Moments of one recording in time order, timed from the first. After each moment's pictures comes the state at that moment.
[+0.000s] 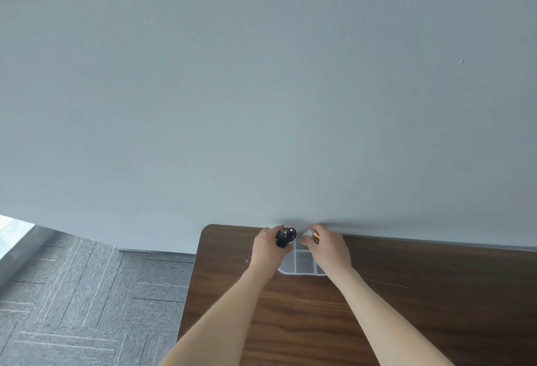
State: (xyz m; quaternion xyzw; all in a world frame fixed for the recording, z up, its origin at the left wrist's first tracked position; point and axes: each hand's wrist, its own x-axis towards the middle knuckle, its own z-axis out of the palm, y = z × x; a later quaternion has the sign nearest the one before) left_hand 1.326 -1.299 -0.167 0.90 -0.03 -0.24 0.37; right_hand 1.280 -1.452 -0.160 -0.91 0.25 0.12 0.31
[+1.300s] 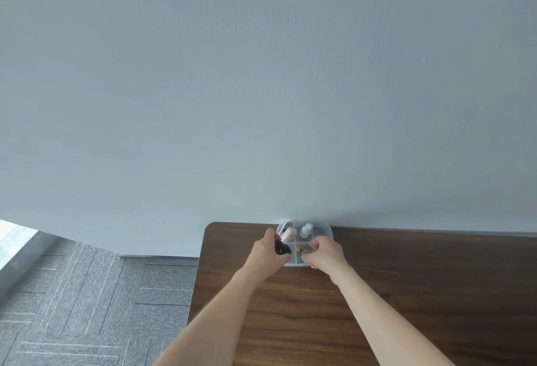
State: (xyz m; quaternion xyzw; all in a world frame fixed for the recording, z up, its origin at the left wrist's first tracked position) left_hand 1.306 -1.269 -0.146 0.87 -0.05 -0.34 0.35; right_hand 1.258 -1.437 -0.146 -0.82 0.34 0.25 0.39
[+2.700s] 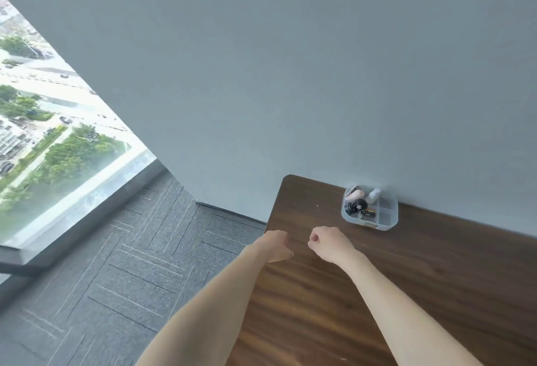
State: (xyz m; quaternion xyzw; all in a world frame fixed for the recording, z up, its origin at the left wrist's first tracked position) left_hand 1.189 -1.096 -0.096 0.90 -0.02 -0.41 0.17; right_hand 1.180 -1.279 -0.101 -0.92 0.02 0.32 0.22
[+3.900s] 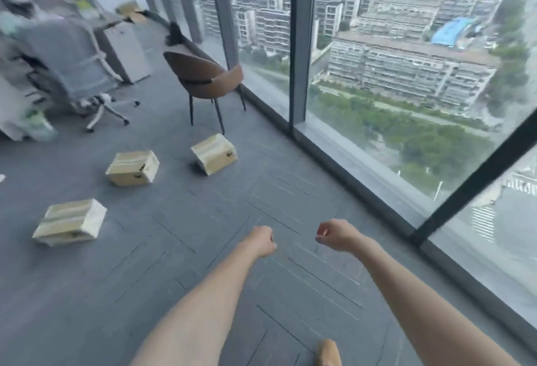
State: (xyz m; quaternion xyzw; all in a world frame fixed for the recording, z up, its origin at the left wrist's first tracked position) left_hand 0.483 -0.211 -0.045 0.56 0.75 -0.06 0.34; right_hand 0.701 -0.153 -0.008 -0.56 -0.75 0.33 -0.12
